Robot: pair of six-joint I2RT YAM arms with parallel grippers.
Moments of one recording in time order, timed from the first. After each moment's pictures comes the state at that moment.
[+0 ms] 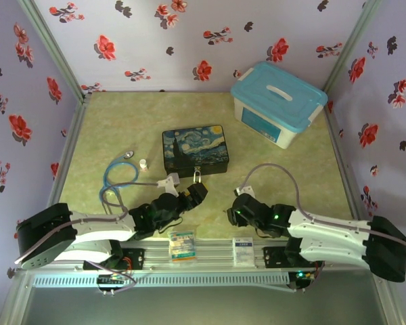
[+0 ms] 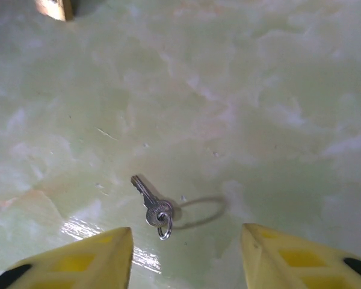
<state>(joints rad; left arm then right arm) -1.17 1.22 0.32 0.57 -0.35 -1.29 1.09 0.99 0.41 -0.42 0.24 0.70</state>
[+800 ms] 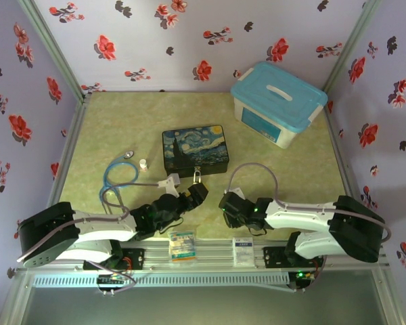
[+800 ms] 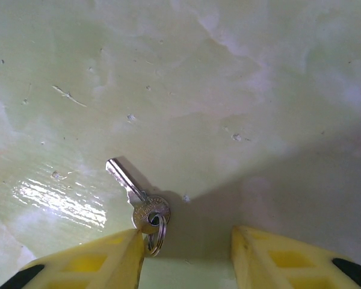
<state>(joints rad) -1.18 1.24 0.32 0.60 -0.36 -1.29 1.09 1.28 0.50 -0.42 0.21 0.65</state>
